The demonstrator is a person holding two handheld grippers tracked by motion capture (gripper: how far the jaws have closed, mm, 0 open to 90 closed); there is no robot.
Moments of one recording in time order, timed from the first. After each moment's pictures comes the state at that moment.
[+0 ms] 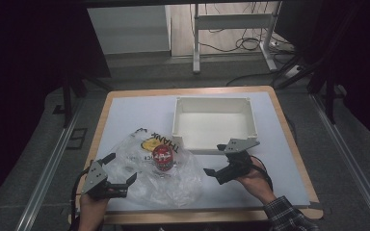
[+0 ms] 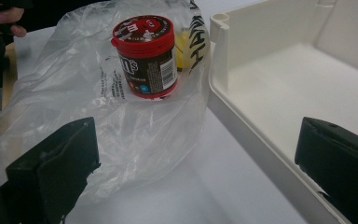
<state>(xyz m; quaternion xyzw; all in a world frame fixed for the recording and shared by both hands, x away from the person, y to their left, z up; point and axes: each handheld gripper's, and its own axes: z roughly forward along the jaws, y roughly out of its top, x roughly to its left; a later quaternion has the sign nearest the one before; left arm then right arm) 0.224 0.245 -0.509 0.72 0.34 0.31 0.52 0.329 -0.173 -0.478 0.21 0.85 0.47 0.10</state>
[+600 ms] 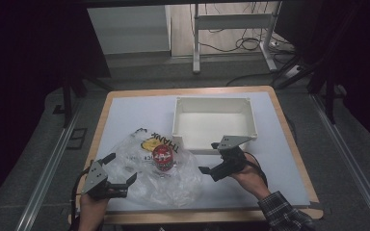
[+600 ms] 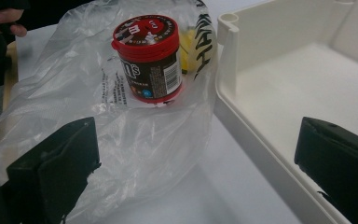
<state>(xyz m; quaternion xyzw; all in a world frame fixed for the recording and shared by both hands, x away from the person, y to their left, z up) 0.224 0.245 -0.509 0.72 0.34 0.31 0.52 0.339 -0.157 -0.478 0.20 0.86 0.46 0.08</state>
